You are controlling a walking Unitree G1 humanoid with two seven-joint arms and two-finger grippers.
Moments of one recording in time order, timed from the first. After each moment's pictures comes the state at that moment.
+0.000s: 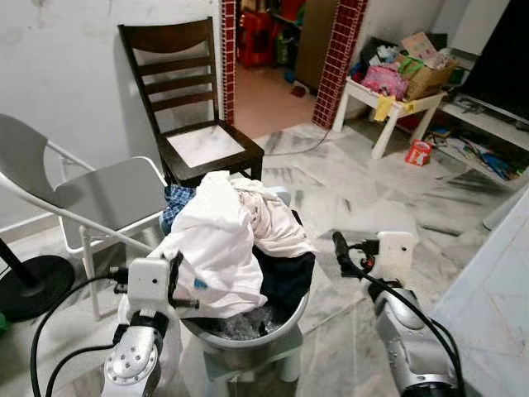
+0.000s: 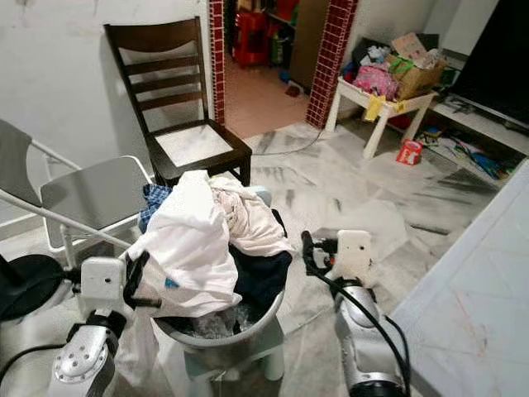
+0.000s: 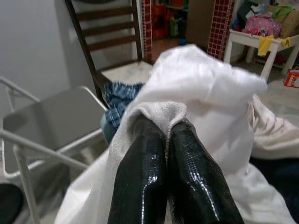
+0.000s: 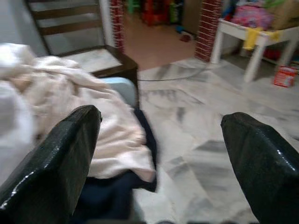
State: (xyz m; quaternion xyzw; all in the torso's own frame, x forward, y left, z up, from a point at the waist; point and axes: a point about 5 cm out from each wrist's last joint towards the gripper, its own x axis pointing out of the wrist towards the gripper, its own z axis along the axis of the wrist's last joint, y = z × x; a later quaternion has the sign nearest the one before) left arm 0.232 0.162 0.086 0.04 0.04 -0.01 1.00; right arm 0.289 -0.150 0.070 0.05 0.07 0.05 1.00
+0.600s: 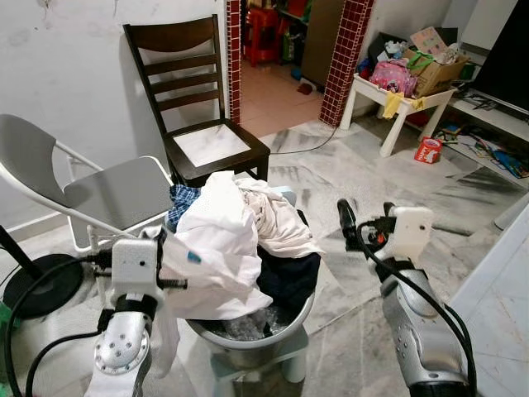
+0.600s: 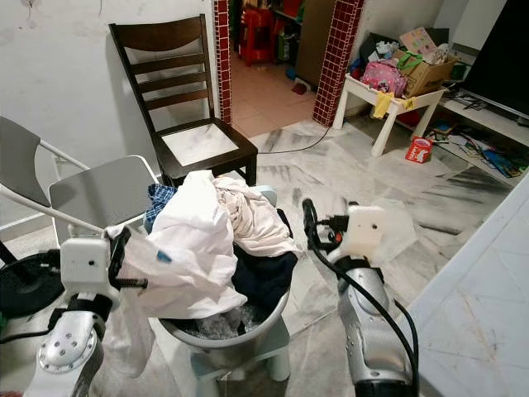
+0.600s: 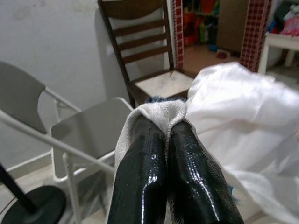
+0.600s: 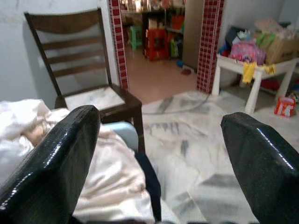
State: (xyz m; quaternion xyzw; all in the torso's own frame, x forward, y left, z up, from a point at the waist) left arm 0.226 0.183 0.099 0.08 0.03 0.05 1.00; right arm 0.285 -0.166 0.107 0.06 0.00 0.04 1.00
